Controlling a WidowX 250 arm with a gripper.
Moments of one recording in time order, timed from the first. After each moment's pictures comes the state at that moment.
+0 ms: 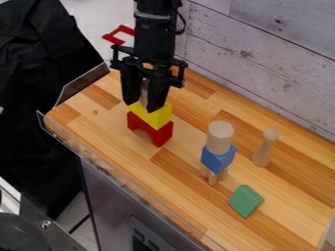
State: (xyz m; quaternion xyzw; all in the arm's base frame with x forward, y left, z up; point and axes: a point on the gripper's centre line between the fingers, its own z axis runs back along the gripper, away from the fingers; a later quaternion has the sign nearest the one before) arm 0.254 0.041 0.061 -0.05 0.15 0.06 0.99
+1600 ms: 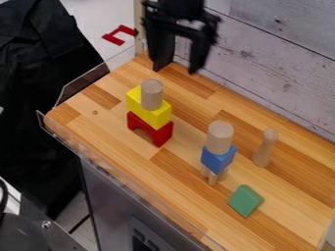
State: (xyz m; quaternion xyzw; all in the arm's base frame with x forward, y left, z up) arm 0.297 0.014 0.105 -0.05 0.07 0.01 1.00
